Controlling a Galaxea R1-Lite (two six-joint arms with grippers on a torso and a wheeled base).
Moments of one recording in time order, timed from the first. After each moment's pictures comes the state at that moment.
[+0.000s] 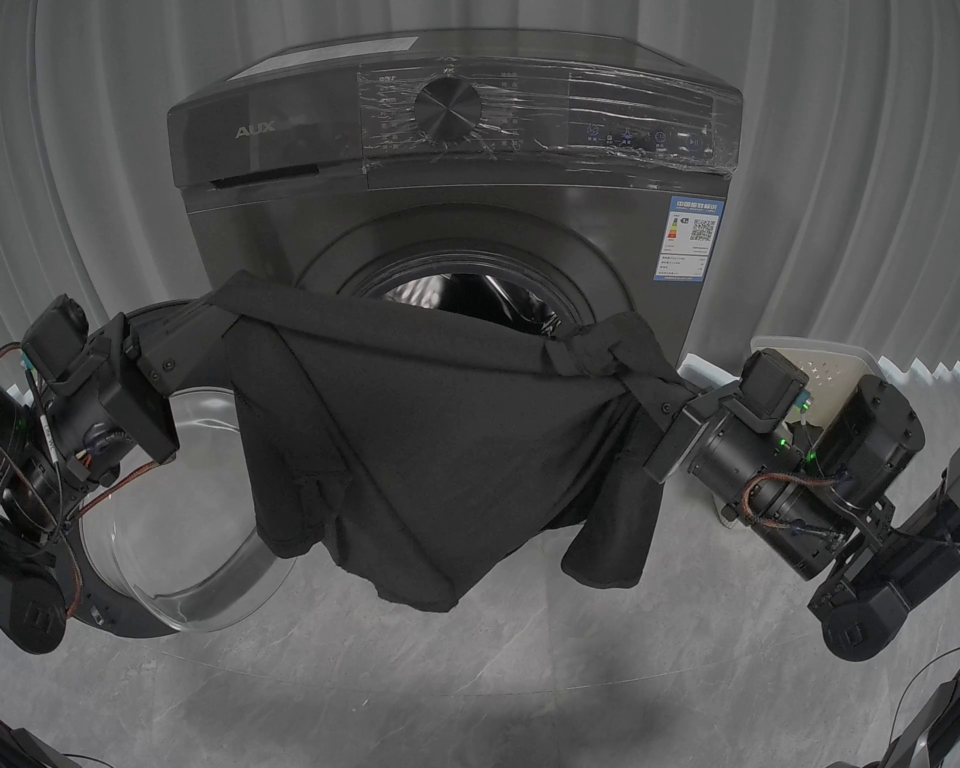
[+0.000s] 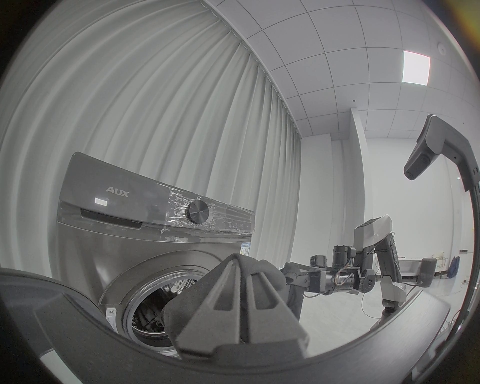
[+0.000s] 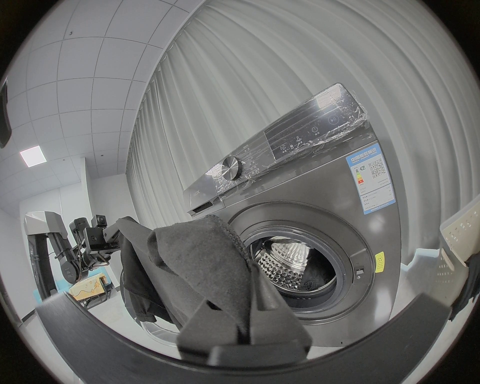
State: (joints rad) left arm -0.21 1.48 -0.45 -1.54 -0.65 -0.28; right arm 0.64 1.82 -0.56 -1.55 0.04 0.25
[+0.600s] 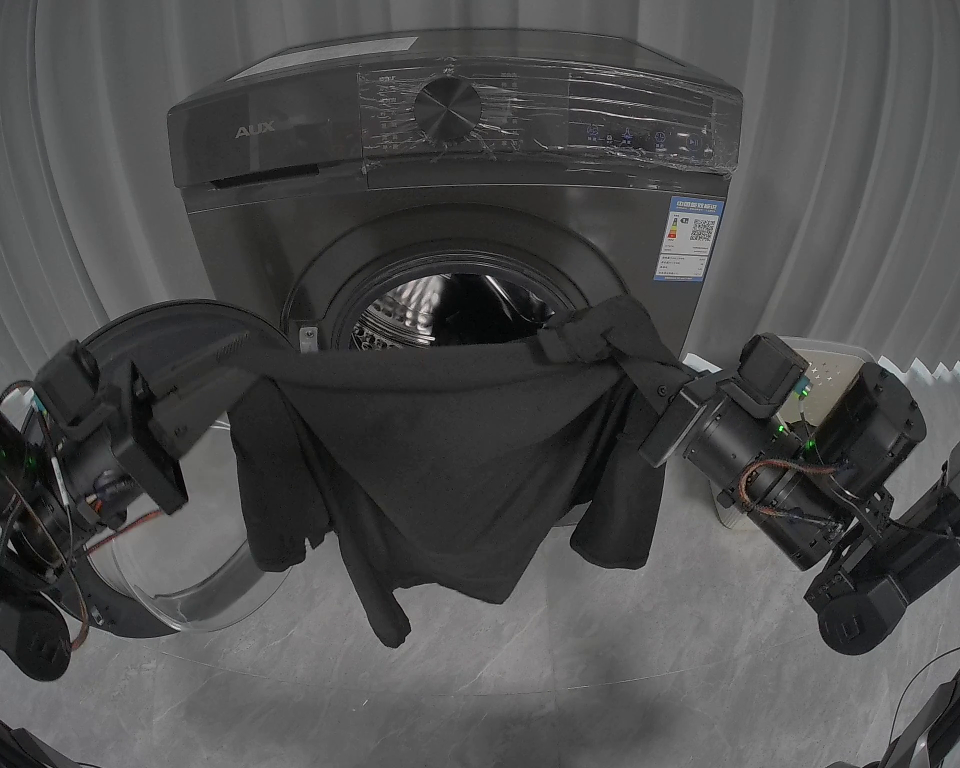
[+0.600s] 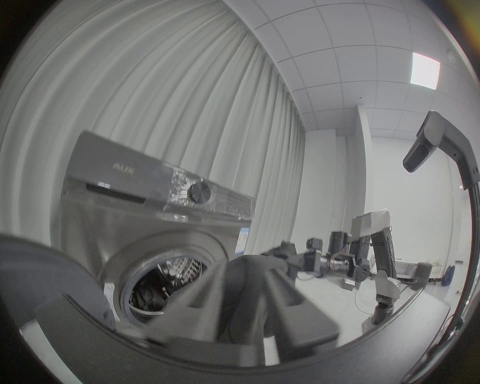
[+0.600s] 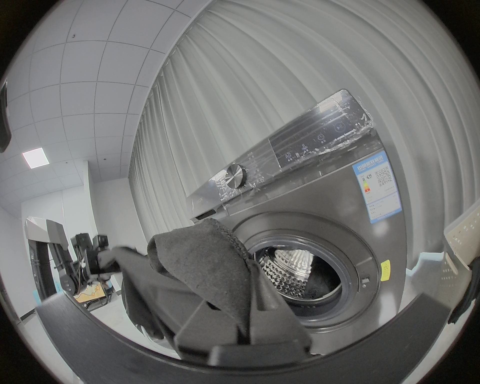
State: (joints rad) left arm -0.20 1.48 -0.35 -1.54 -0.67 -0.27; right arm 0.65 1.82 -0.60 -1.55 0.04 0.25
